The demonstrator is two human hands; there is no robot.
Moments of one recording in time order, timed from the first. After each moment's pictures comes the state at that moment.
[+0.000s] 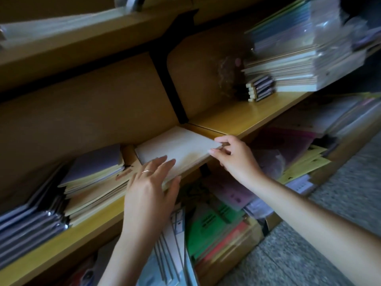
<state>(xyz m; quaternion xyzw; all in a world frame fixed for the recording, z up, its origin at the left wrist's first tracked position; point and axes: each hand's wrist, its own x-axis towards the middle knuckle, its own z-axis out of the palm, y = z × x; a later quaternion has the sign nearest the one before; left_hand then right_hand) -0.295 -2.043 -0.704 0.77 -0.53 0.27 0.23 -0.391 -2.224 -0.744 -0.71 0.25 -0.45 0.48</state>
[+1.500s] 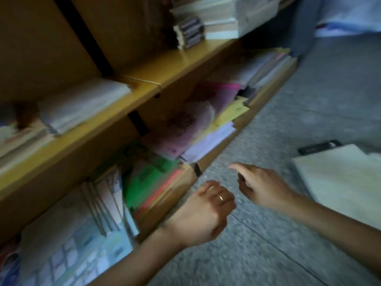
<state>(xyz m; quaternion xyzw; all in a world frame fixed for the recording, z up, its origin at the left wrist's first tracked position) -0.407 -2.086 -0.860 0.41 -0.90 0.12 0.03 -0.579 -2.197 -0.916 -0.90 0.34 -0.21 0.15</state>
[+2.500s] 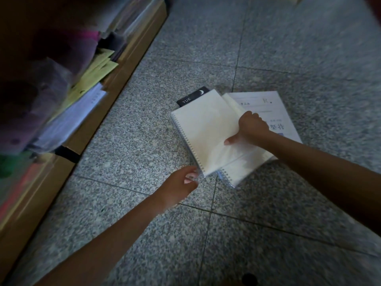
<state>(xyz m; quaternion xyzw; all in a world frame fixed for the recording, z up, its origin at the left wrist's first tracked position) -0.589 -2.137 -0.999 0.53 -0.64 -0.55 0.10 -0.825 -2.222 -0.960 -0.57 0.80 0.03 0.19</state>
